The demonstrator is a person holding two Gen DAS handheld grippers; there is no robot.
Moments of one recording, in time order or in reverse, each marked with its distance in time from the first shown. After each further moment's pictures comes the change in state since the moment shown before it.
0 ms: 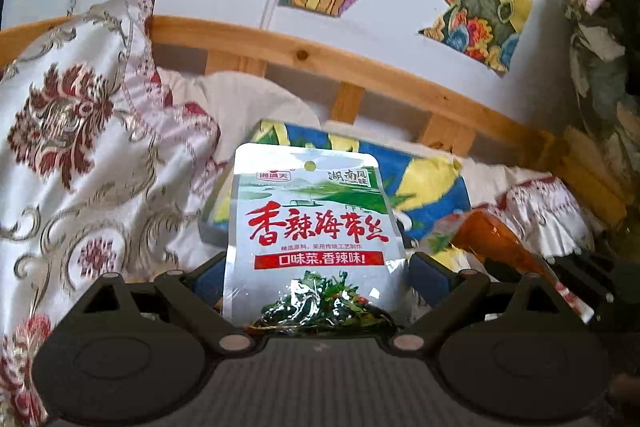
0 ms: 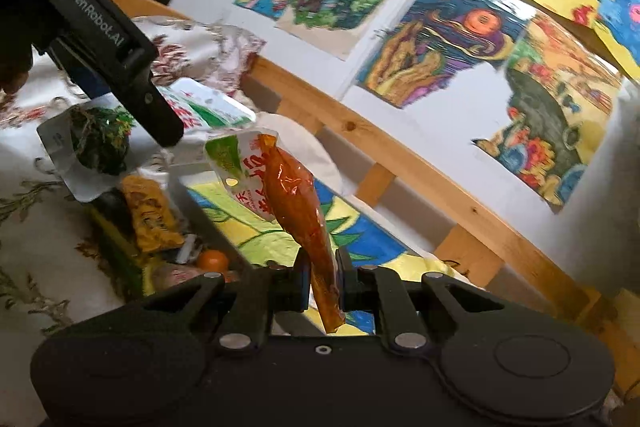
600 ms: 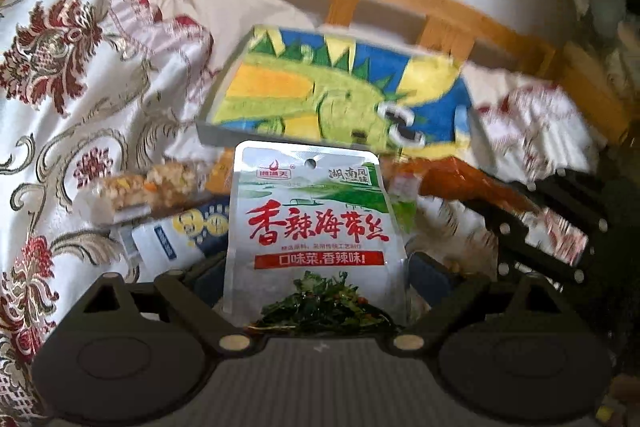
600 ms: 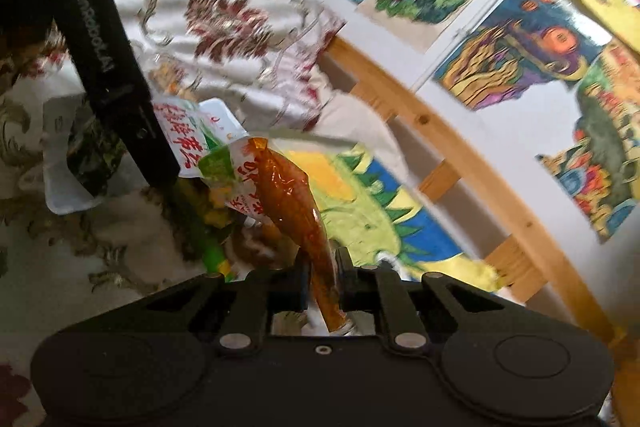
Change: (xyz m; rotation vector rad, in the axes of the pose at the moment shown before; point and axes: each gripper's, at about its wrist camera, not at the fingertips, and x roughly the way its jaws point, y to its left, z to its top) left arm -0.003 0.007 -0.042 0.047 0.242 -0.017; right arm -0.003 0.037 -0.007 -0.177 0.026 0.149
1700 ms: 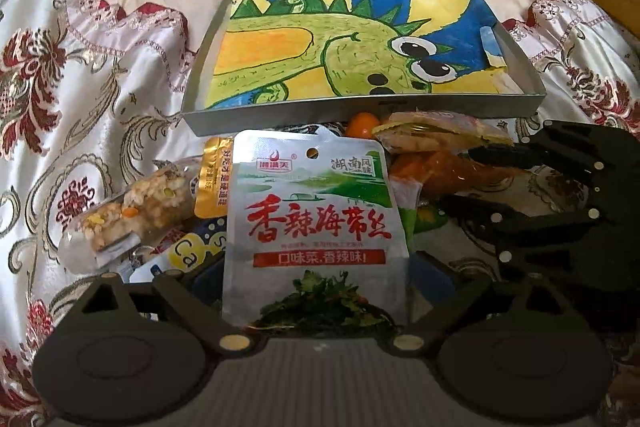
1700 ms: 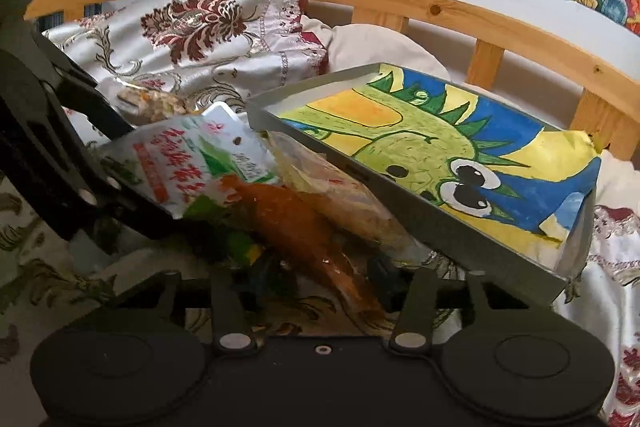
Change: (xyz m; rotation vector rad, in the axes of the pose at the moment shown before) left arm 0.059 -0.012 0.009 0.213 0.183 0.130; right arm 0.066 -0.019 -0.036 0.425 0.131 0.260
